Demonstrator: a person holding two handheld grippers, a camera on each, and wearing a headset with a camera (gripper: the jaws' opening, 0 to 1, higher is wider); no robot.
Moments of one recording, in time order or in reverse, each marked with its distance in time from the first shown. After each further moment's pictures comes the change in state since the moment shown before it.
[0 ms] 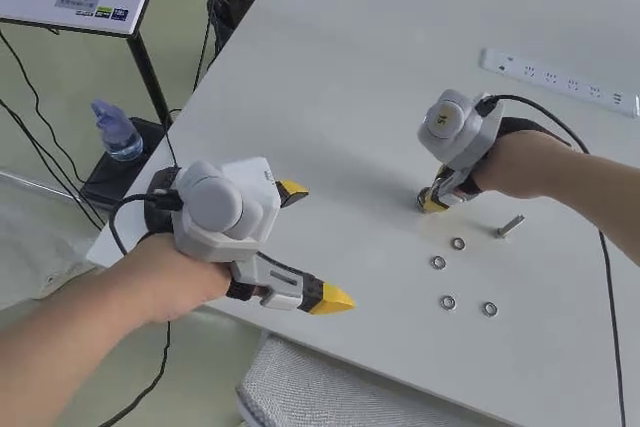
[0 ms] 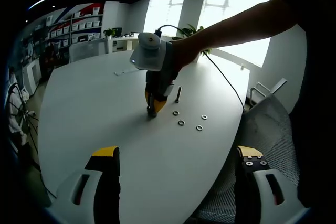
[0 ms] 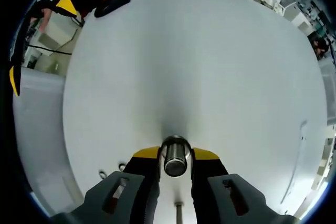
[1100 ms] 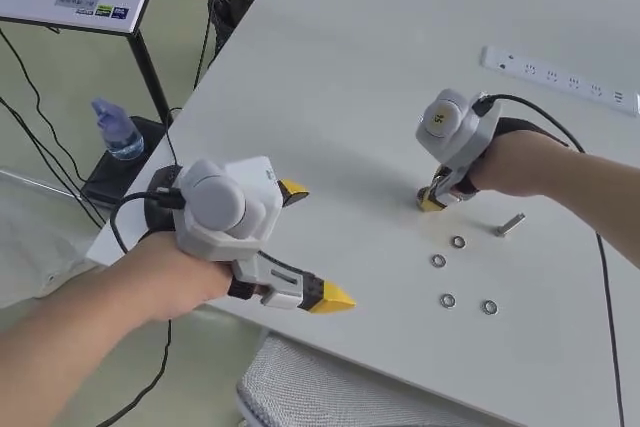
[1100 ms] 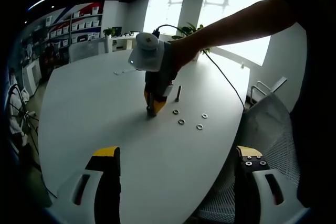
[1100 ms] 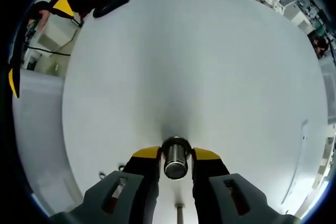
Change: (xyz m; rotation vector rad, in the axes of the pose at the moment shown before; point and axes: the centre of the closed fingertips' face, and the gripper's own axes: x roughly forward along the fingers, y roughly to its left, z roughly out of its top) left arm 0.002 0.002 -0.001 0.008 0.011 0.004; right arm -0.008 0.012 0.001 0.008 -0.002 0.004
